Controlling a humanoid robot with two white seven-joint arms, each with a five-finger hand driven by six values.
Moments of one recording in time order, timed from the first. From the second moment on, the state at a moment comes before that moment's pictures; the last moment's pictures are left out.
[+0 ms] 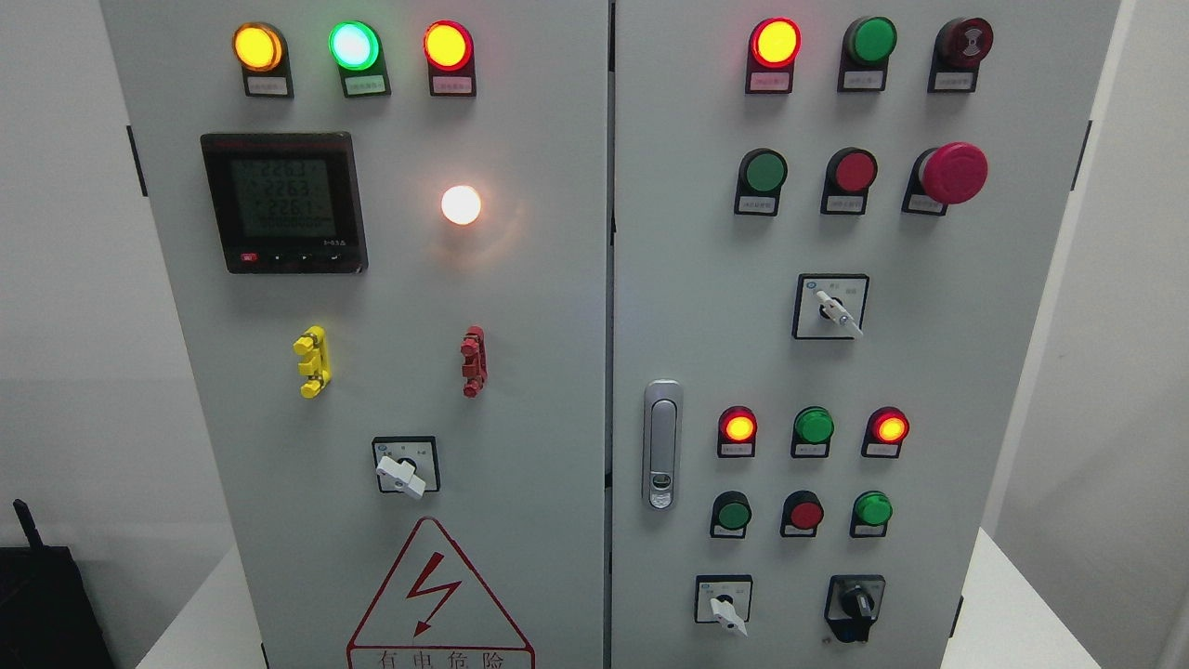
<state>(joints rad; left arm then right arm) 0.03 -0.08 -0.01 -0.09 0.03 -0.03 -0.03 0.35 0.03 0.12 -1.51 -0.06 -0.39 -0.17</state>
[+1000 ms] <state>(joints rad) 0.03 -0.08 -0.01 -0.09 0.03 -0.03 -0.03 0.25 0.03 0.07 -1.69 -0.06 -0.29 -0.18</state>
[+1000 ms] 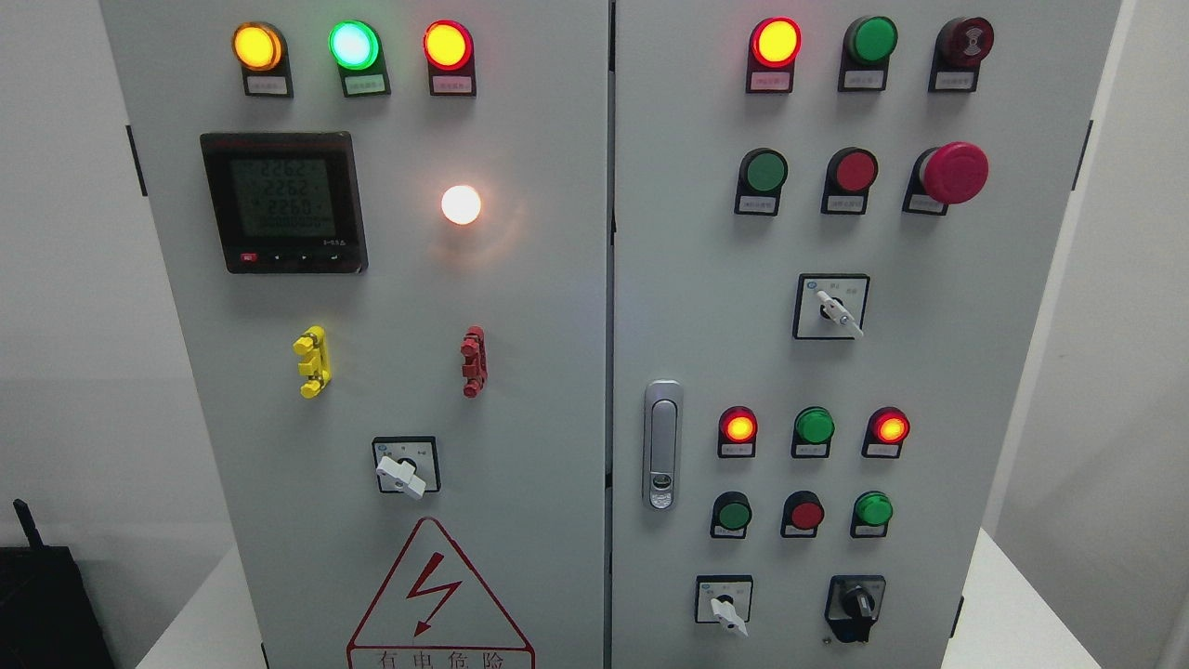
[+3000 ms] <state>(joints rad) 0.03 -0.08 -0.01 -0.09 0.03 -0.03 -0.03 0.09 0.04 0.05 -1.74 -0.06 -0.19 -0.18</state>
